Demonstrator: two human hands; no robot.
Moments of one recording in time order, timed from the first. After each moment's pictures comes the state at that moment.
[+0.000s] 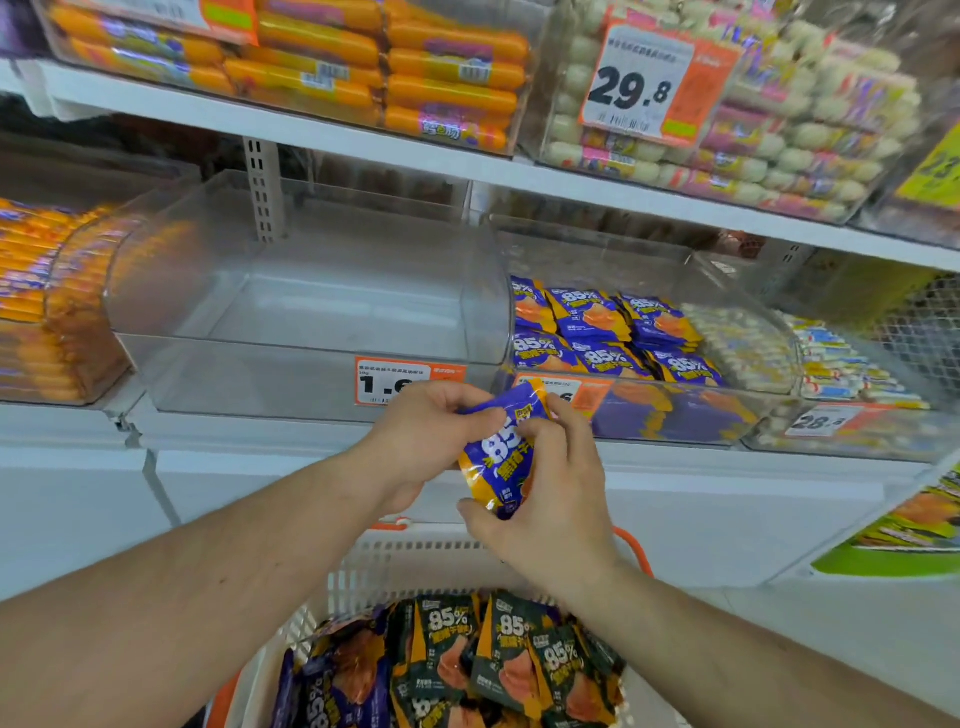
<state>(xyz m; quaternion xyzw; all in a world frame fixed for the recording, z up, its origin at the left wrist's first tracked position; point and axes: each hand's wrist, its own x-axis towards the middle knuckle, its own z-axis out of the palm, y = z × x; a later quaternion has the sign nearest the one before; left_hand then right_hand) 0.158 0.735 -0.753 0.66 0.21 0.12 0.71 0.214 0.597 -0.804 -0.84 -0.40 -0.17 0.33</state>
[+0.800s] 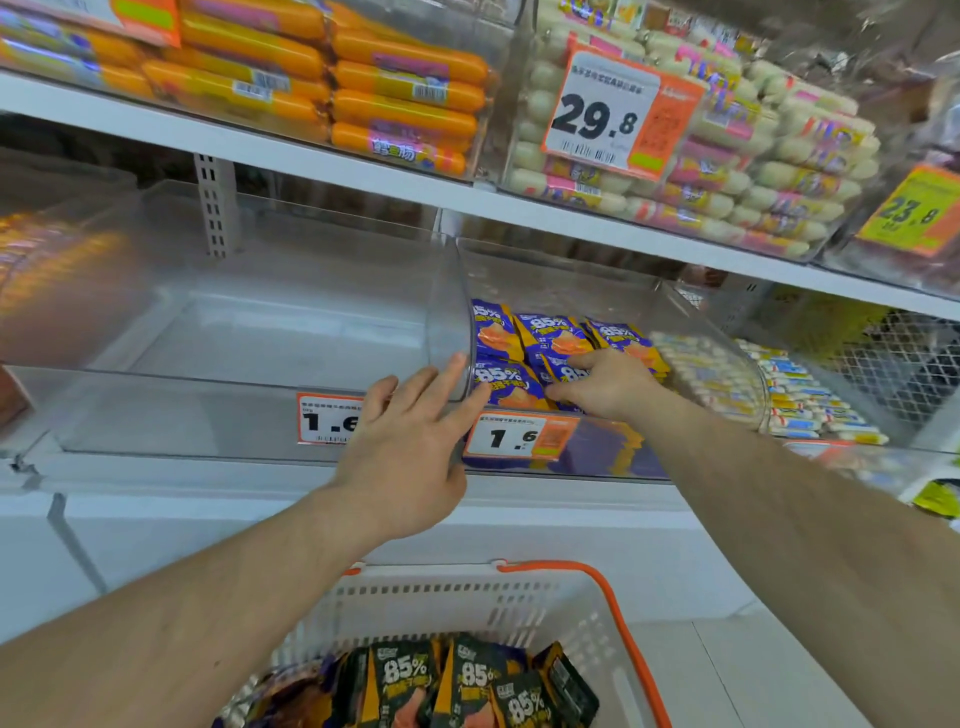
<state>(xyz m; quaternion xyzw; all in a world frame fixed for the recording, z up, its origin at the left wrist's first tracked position) 0.194 0.748 -0.772 0.98 0.10 0.18 0.03 0.405 0.607 -0.715 -0.96 -0.26 0.05 0.12</state>
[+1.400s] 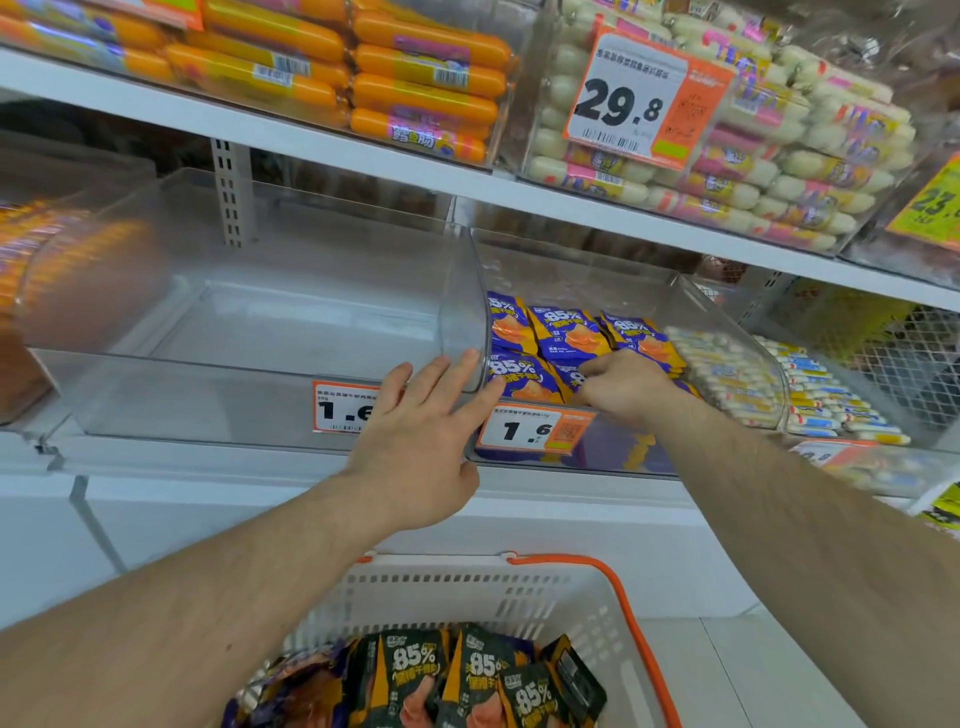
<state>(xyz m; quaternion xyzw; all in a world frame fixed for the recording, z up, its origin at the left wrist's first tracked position) 0.192 0.746 -0.769 0.98 0.10 0.15 0.03 0.401 0.605 -0.721 -0.96 -0.23 0.08 0.12</state>
